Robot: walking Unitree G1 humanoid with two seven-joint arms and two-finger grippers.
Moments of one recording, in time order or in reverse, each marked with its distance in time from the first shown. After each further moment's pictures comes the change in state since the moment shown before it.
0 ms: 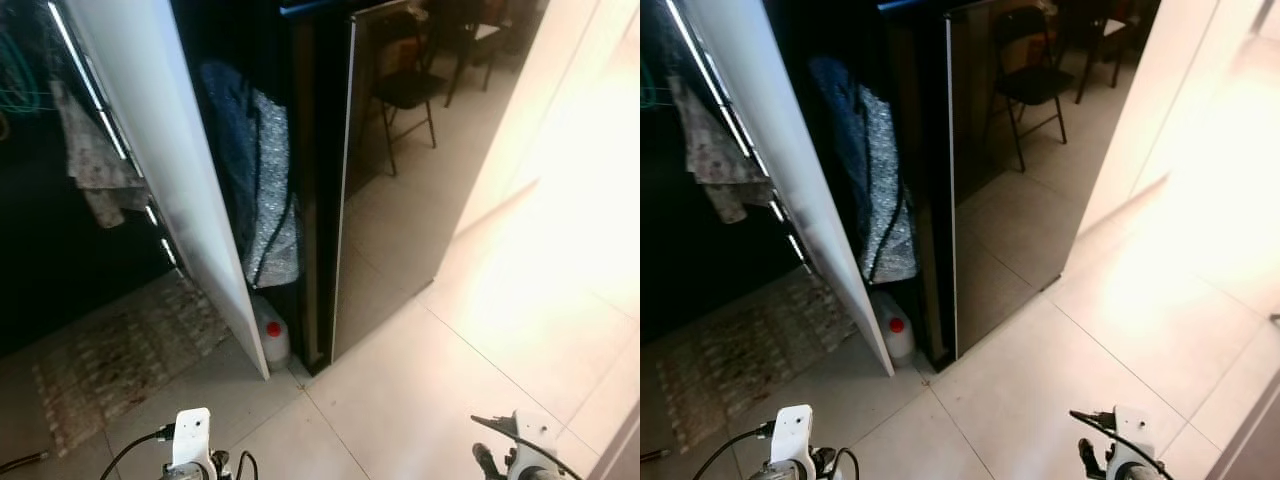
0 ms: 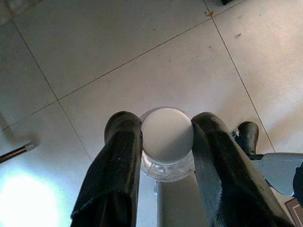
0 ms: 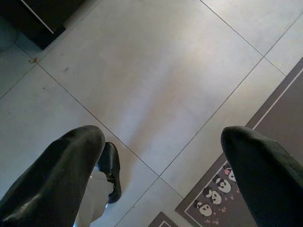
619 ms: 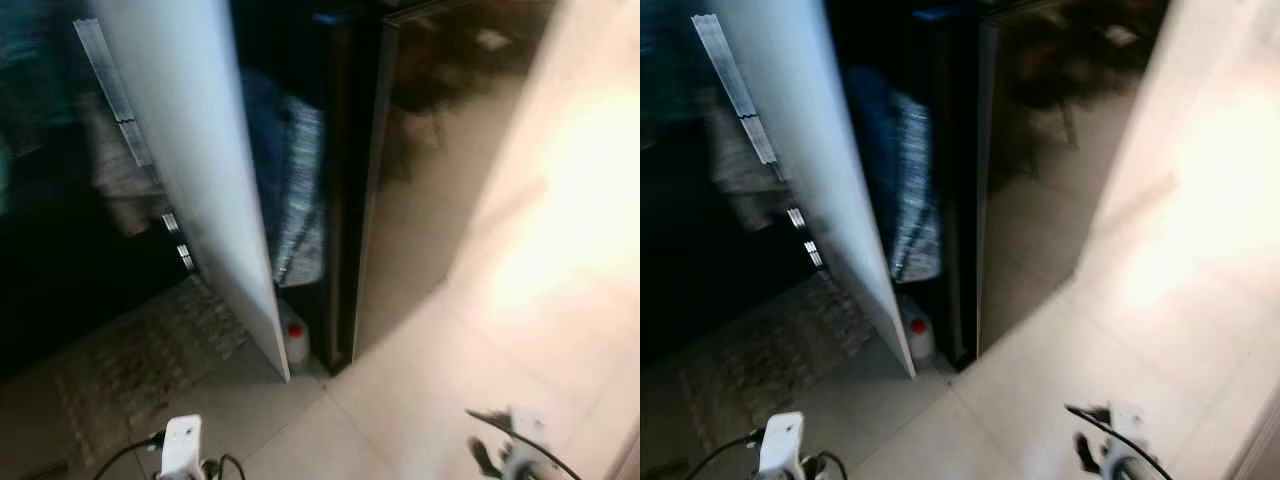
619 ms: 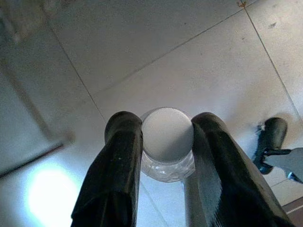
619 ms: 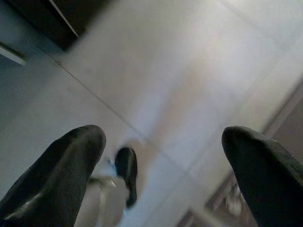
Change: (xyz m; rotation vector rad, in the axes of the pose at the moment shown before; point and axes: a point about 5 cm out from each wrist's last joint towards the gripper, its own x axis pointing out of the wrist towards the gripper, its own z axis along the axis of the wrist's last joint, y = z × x) left arm -0.001 0.008 -0.003 0.016 0.027 0.002; right arm 0.000 -0.002 -0.003 0.011 0.011 -0.030
